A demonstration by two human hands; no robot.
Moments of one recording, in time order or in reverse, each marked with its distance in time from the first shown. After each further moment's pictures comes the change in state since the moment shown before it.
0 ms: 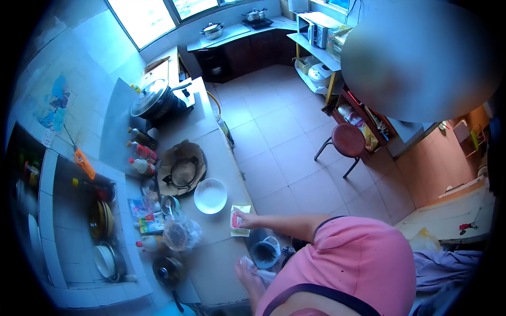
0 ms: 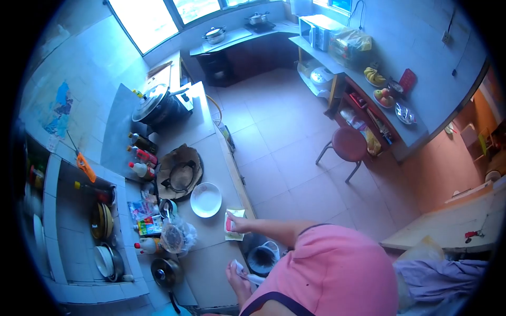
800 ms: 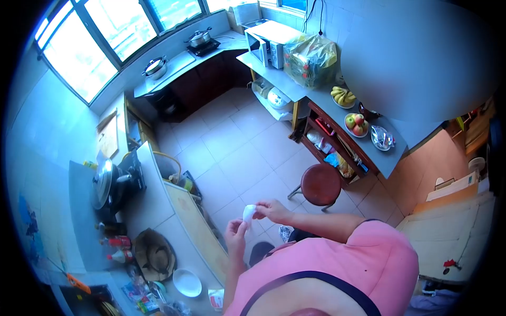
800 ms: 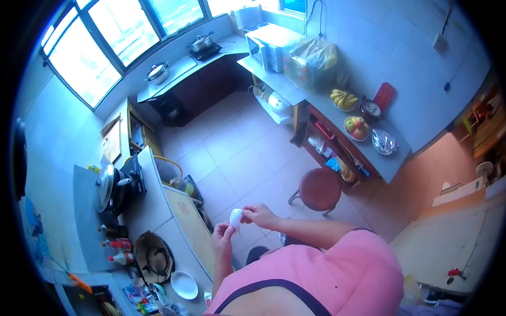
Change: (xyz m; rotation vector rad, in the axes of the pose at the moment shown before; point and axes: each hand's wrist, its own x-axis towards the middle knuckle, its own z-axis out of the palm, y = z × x) left_hand 0.107 0.018 0.548 0.612 -0.751 0.211; right_hand -0.077 -0.038 -0.515 0.653 0.374 0.107
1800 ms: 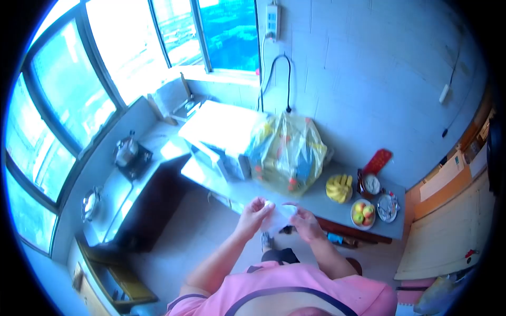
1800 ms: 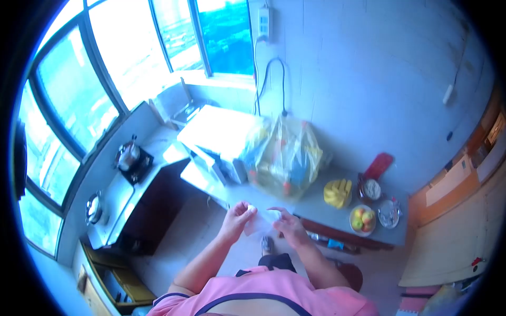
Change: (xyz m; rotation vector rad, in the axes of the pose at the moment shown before) left_hand 0.667 0.271 0.407 -0.047 -1.102 -0.040; right_hand 0.320 -0.290 -0.431 0.426 0.739 -0.639
